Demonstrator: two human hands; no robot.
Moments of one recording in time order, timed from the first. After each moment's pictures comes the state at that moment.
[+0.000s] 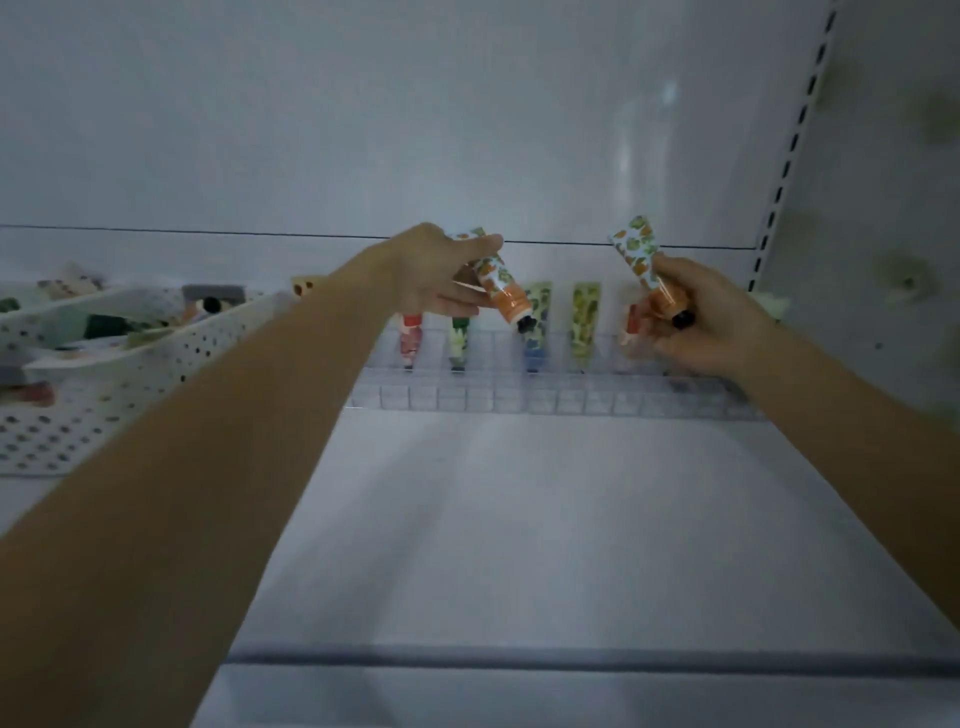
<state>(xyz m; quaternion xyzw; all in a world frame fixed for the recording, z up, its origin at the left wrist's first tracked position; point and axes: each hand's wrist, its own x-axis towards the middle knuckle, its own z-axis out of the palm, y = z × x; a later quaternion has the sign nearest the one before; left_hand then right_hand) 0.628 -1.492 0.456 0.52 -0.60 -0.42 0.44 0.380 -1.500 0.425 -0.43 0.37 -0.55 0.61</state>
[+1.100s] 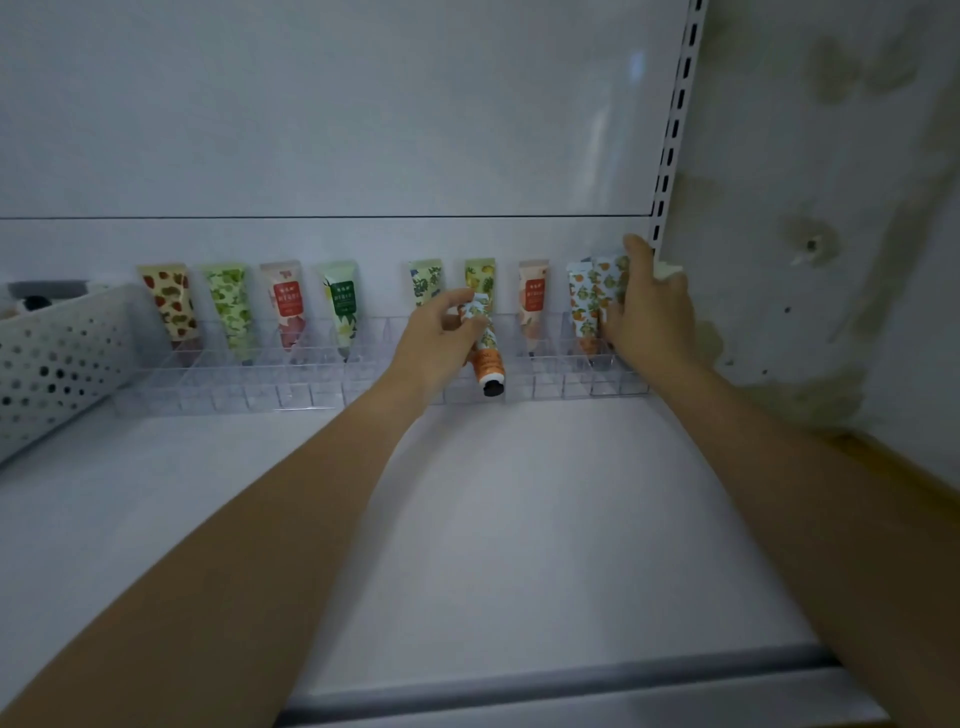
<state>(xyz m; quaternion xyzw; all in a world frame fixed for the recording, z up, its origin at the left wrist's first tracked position) 0.504 -1.506 0.365 0.50 -0.60 -0.31 0.55 0.306 -1.542 0.372 -0.65 0.63 -0.42 -0.06</state>
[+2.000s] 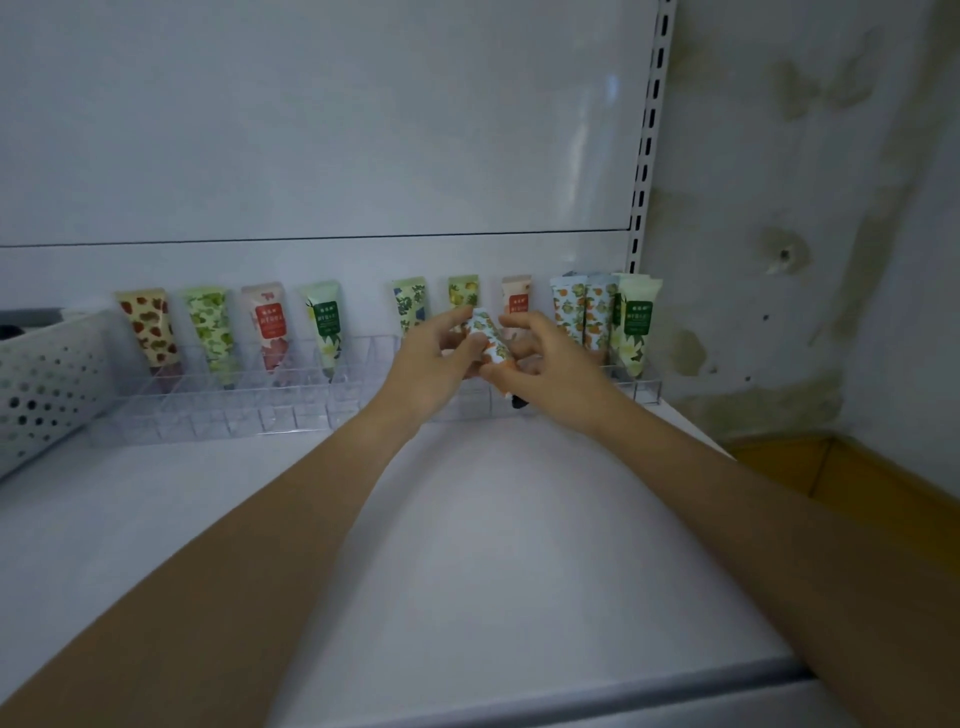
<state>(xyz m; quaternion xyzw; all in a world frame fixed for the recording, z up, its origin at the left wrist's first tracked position) 0.498 -1.500 0.363 0.40 -0.64 -0.34 0.56 0.356 -1.501 0.354 -0.74 0.44 -0.43 0.26</state>
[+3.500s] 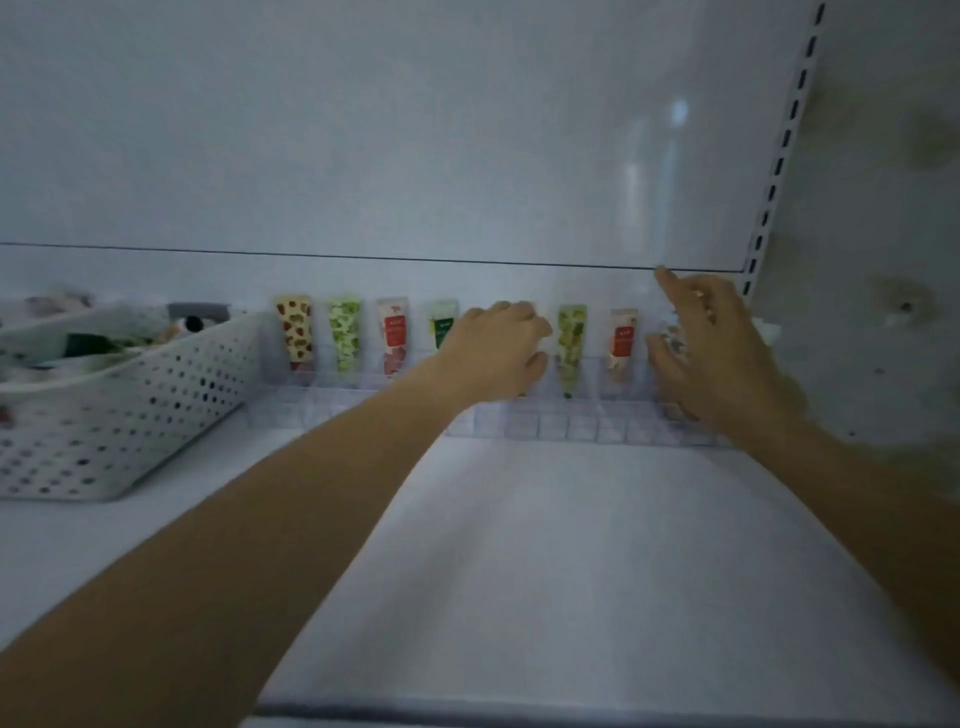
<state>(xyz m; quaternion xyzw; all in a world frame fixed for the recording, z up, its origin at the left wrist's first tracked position) 0.550 -1.491 0.408 0.53 -0.82 0.17 0.16 0.333 -1.500 0.389 -0.76 0.48 -0.40 -0.19</state>
